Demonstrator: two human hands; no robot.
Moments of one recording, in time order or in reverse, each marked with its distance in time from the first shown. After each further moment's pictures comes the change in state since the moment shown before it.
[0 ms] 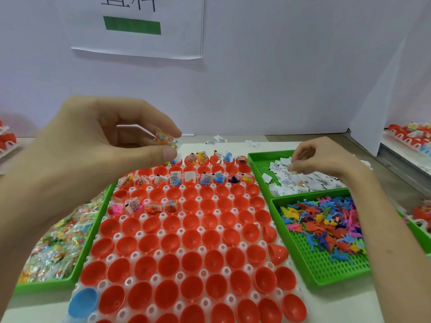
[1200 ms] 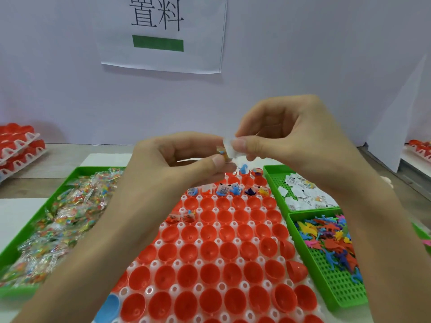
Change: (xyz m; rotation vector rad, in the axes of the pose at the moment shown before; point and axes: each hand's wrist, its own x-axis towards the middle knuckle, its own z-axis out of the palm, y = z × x) left_hand -0.008 0.029 0.049 -0.498 0.172 -0.145; right_hand -0.080 -0.164 0.022 0.423 -0.005 -0.663
